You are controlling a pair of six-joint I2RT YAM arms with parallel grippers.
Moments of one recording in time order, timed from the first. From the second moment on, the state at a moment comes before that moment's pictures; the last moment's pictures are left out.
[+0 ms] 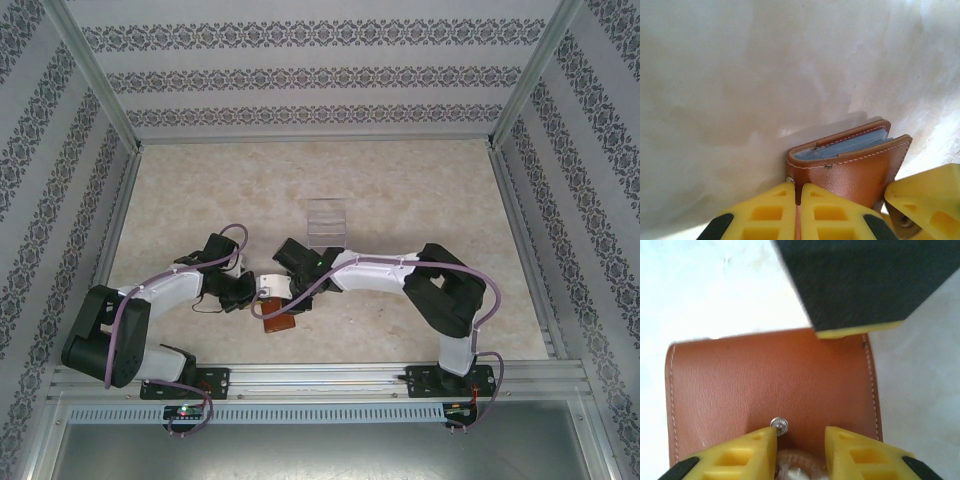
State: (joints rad) left arm -0.28 1.38 0.56 -0.46 0.52 -0.67; right arm 1.00 1.86 1.17 -0.40 -0.28 -0.54
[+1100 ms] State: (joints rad) left arm -0.29 1.16 0.60 -0.63 0.36 -0.66; right arm 1.03 1.81 1.23 -0.61 -0.10 0.72
